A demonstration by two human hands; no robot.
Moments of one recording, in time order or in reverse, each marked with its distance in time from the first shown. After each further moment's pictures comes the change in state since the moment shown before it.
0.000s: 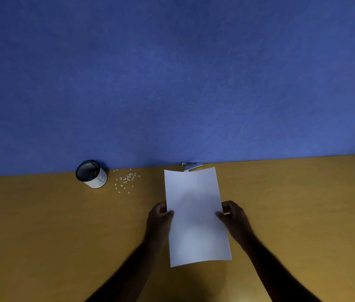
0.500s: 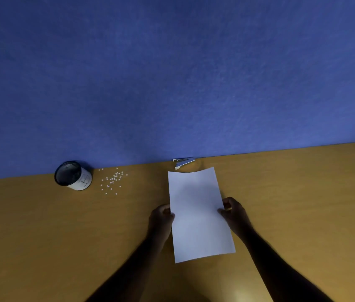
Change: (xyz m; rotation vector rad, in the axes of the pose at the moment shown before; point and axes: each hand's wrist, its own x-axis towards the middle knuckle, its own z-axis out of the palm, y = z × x) left_hand 0.043 -0.029 0.051 0.251 -0.117 0.002; right_hand 0.054 0.046 -0.008 -0.183 -0.006 0.102
